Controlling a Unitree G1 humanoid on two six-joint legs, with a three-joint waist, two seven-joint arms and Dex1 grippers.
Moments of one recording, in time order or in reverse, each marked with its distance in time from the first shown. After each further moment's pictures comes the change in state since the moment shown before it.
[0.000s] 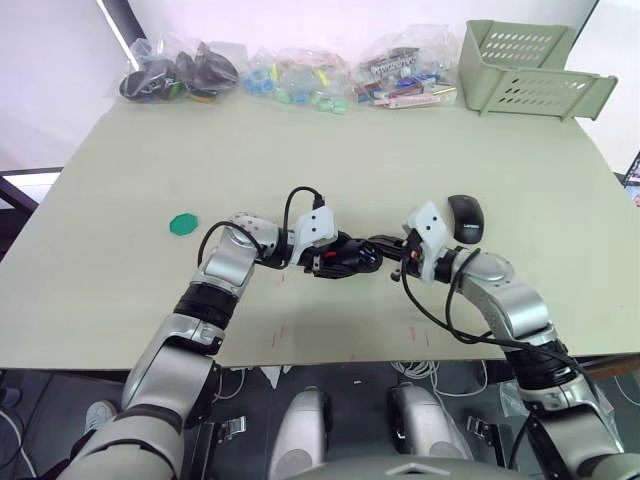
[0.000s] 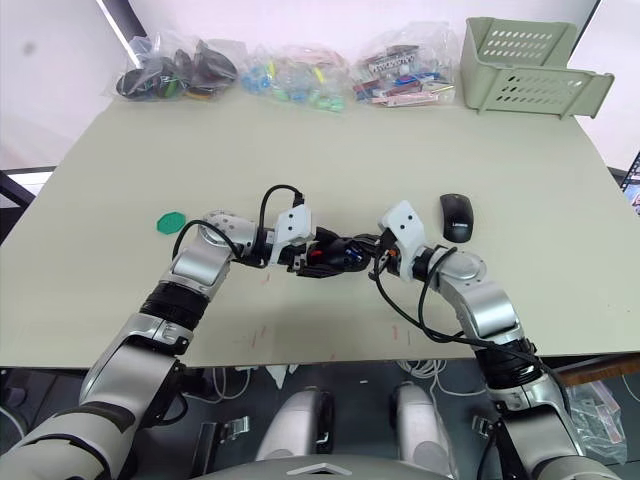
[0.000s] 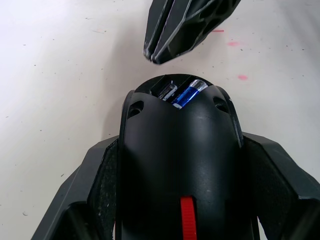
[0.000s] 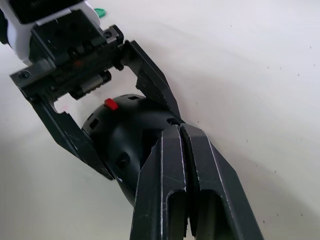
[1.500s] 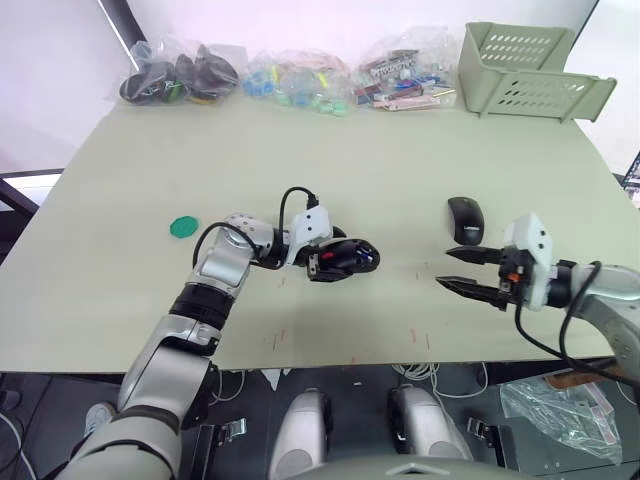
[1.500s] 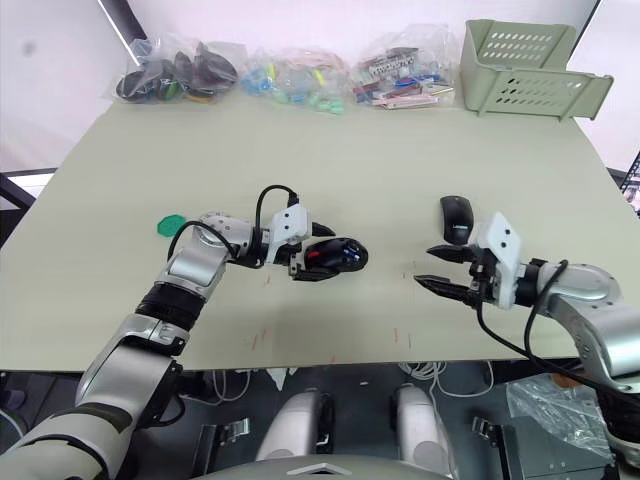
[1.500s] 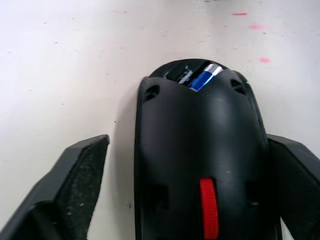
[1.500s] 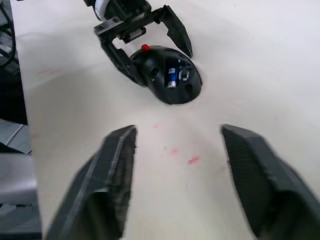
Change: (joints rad) left arm 0.010 0.015 0.009 0.003 0.005 0.020 0.033; right arm 0.293 -0.488 -0.339 -0.379 0.330 0.139 0.317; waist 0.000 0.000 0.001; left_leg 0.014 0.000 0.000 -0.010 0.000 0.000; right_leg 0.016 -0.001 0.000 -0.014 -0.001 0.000
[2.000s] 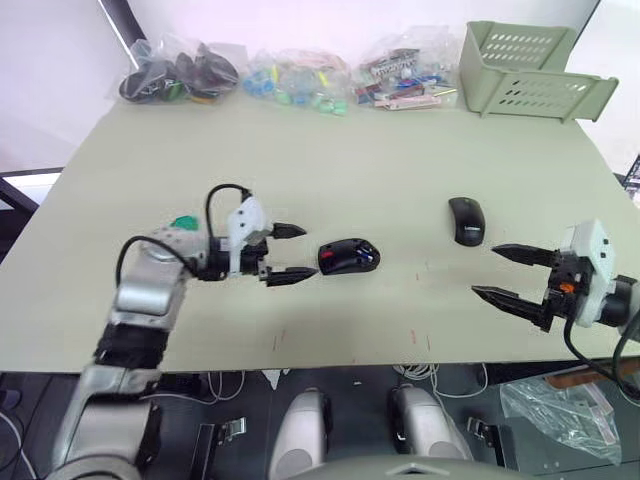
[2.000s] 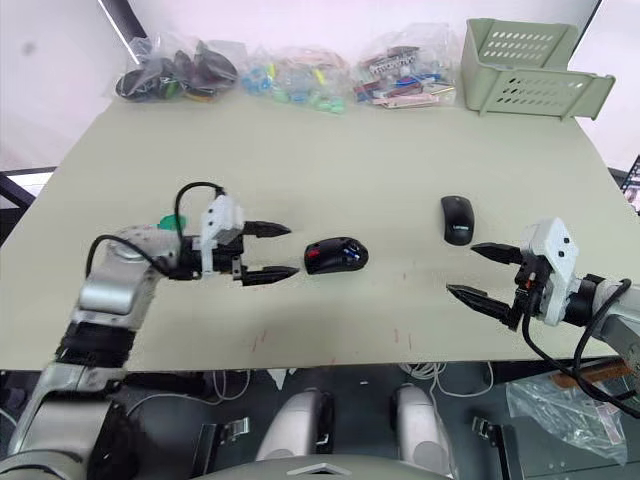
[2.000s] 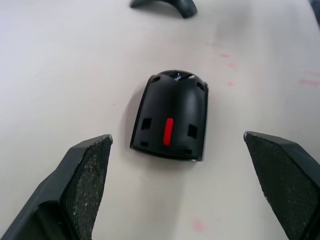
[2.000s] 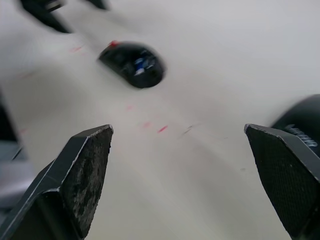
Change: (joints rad) left arm 0.353 0.222 0.327 -0.498 -0.315 0.335 0.001; right arm 0.153 -0.002 -0.211 -0.059 0.073 0.042 -0.143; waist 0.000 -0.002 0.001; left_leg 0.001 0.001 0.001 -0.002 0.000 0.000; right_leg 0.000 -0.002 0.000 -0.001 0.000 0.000
